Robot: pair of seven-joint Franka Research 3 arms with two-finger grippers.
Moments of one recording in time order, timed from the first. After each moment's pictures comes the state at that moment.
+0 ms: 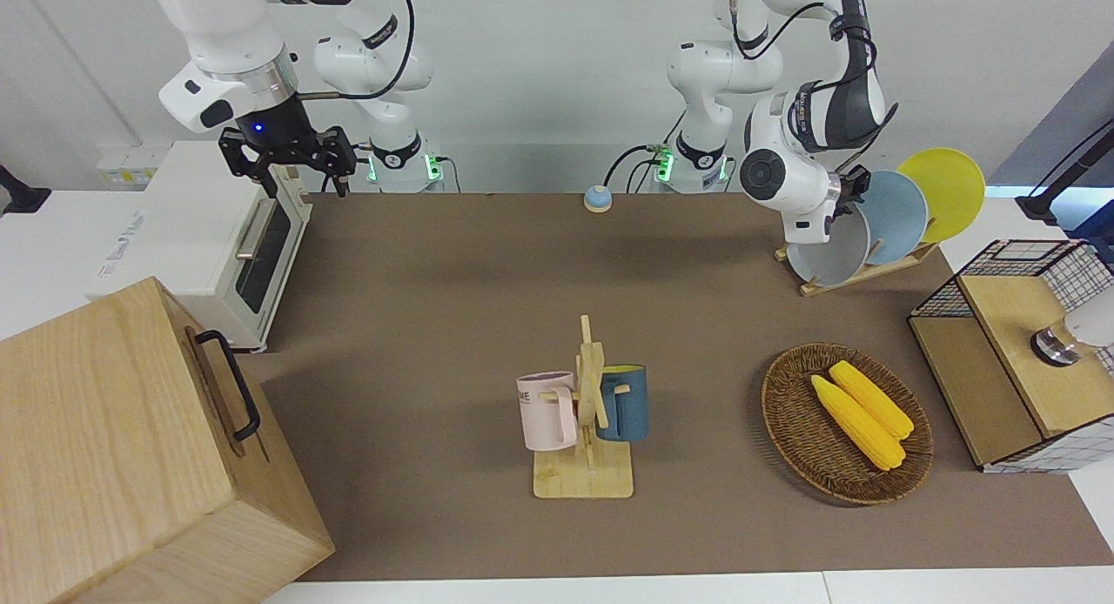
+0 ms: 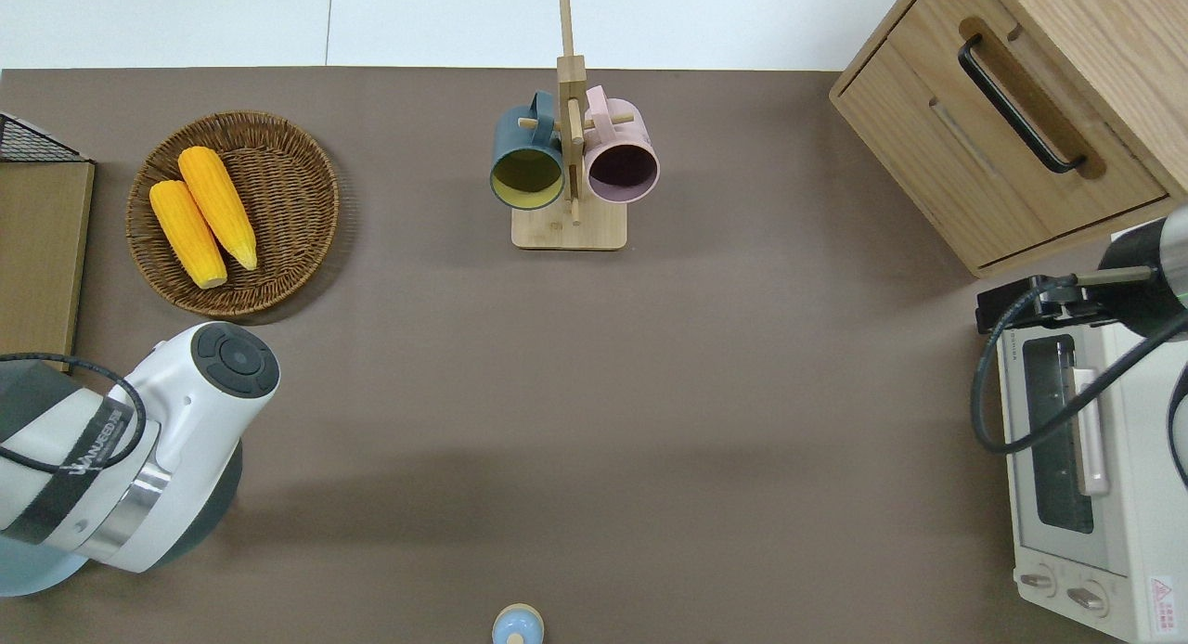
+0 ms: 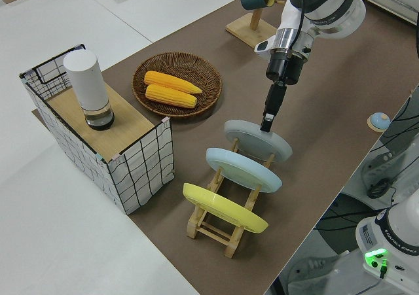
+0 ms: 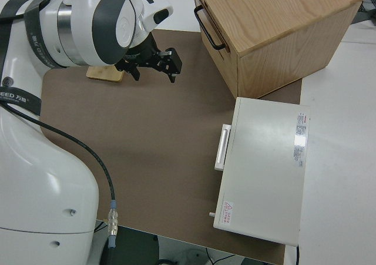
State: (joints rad) left arm -0.07 -0.07 -0.08 -2.23 0.82 1.52 -0.76; right arm -0.09 0.03 0.16 -1.48 -0.03 1.46 0.05
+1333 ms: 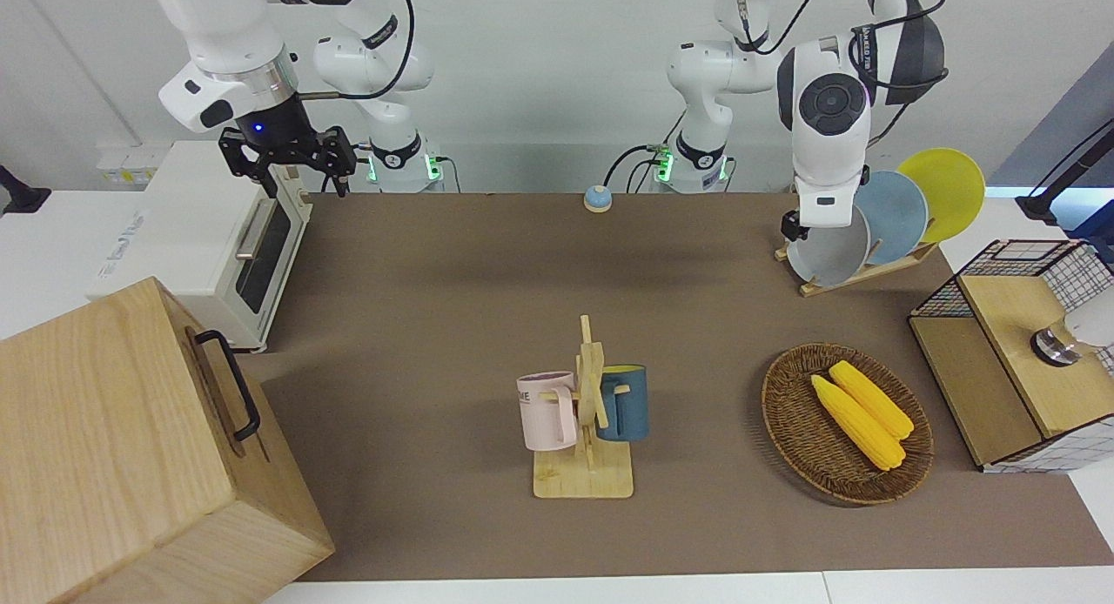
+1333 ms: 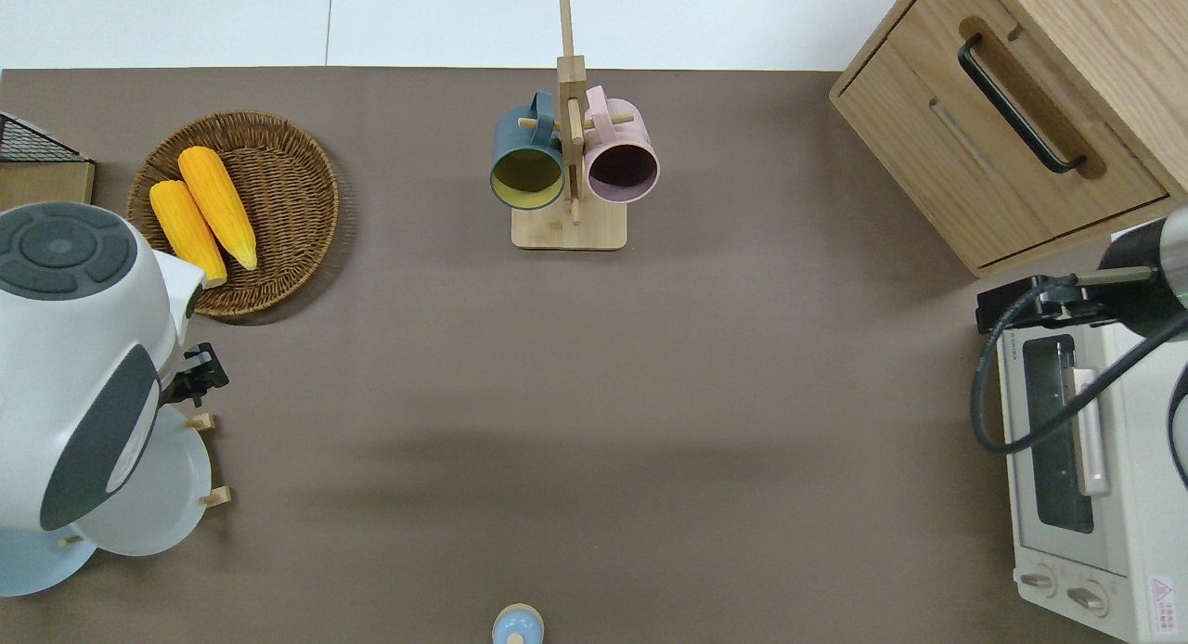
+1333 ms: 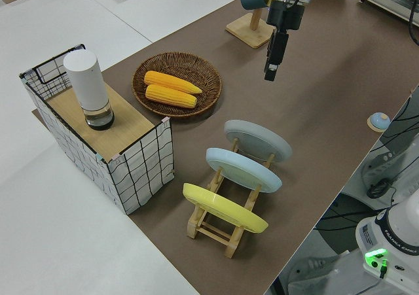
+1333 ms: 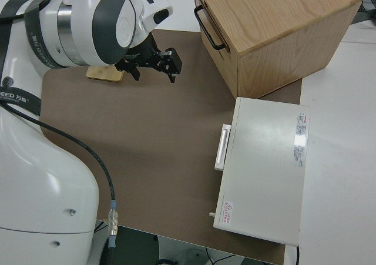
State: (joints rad) left arm -0.07 -0.02 -0.08 -1.88 0.36 1.54 -0.65; right arm -0.09 0.03 0.16 -1.48 -0.03 1.46 0.05
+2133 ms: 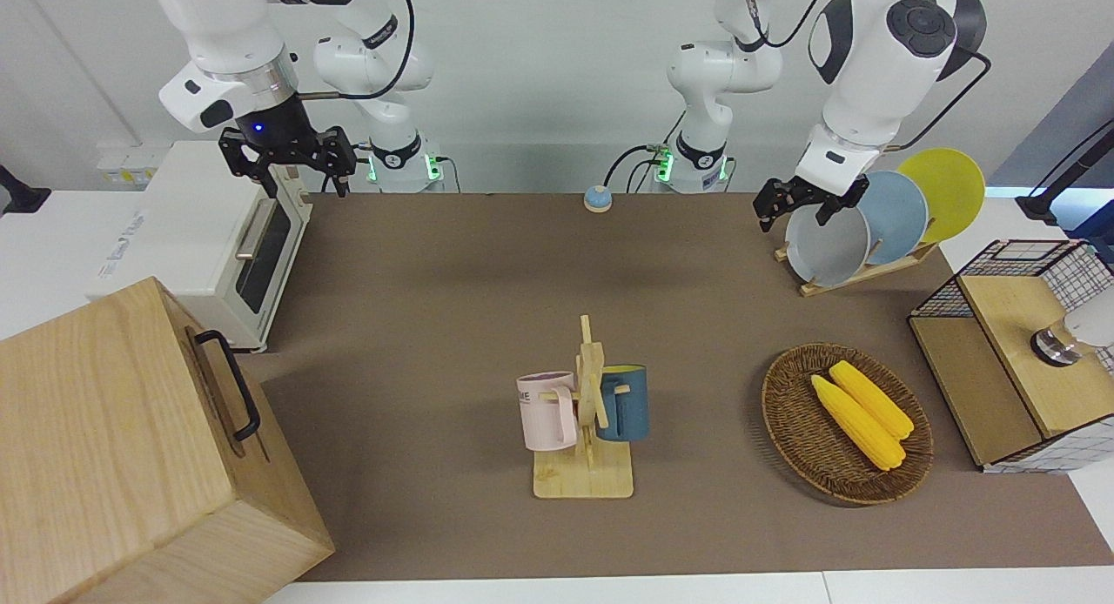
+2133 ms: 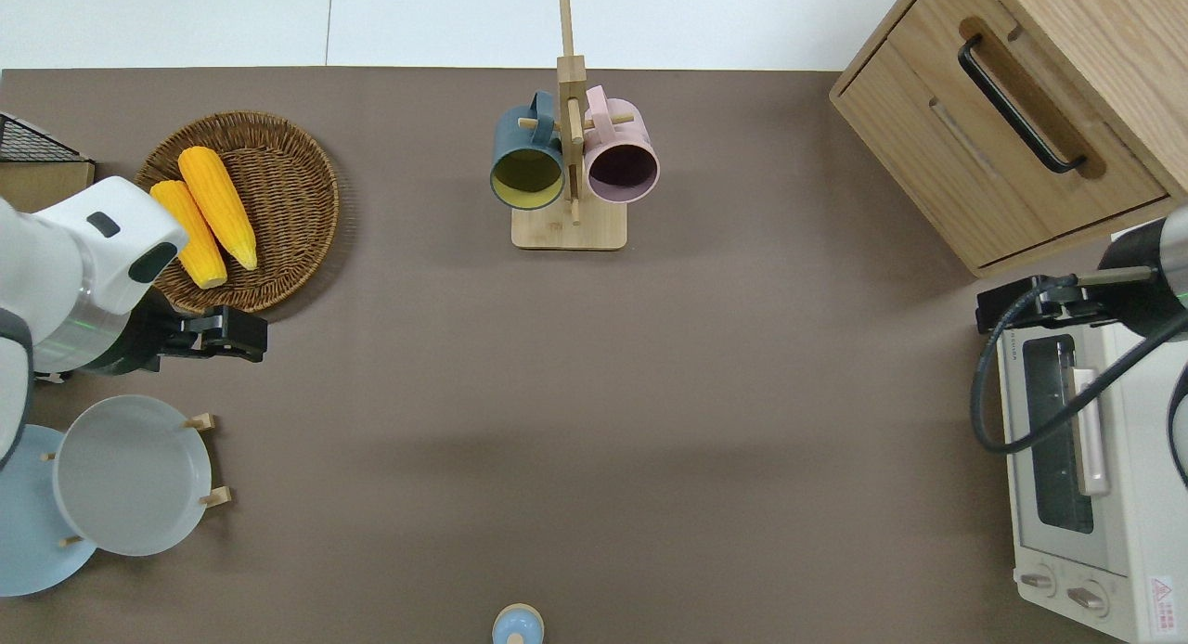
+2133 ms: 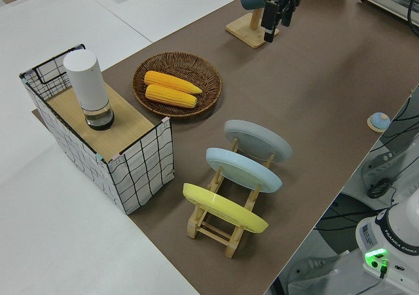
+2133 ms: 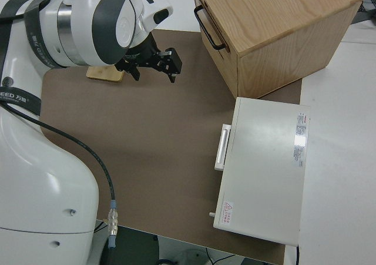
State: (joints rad) left arm -0.03 -0.01 -0.07 -1.72 0.00 1.61 -0.14; right arm -0.09 0.03 0.16 -1.48 -0.03 1.46 0.05
